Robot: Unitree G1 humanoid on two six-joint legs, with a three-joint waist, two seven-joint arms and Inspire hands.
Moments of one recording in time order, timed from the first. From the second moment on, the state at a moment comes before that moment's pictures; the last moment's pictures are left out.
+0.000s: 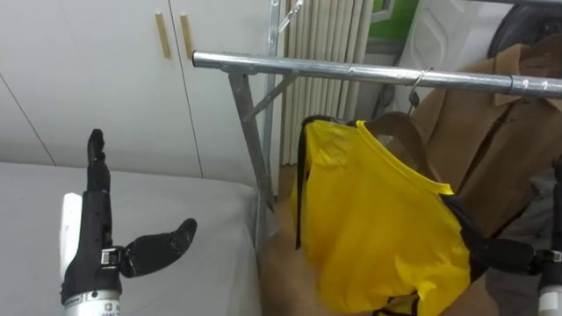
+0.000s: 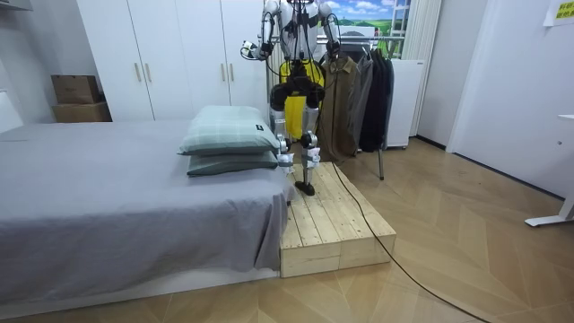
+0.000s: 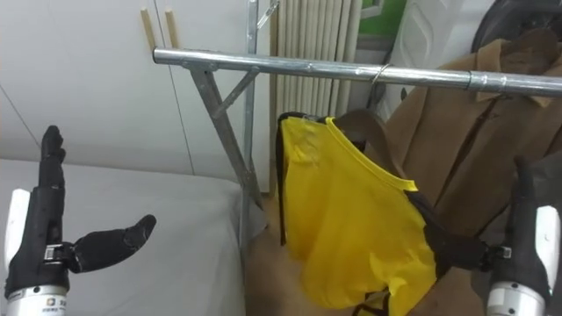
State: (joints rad) left arm 0.15 0.22 0.01 -0.06 0.25 -0.23 0.40; right arm 0.06 -0.37 -0.10 0.27 0.00 -0.23 -0.45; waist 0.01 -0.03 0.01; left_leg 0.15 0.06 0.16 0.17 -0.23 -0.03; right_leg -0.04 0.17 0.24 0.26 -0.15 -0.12
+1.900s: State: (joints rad) left arm 0.24 0.20 -0.08 0.14 0.23 -0.27 0.38; right arm 0.23 -0.19 0.01 0.40 0.34 -0.21 -0.13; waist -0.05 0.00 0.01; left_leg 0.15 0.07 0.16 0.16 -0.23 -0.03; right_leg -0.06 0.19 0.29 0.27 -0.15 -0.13
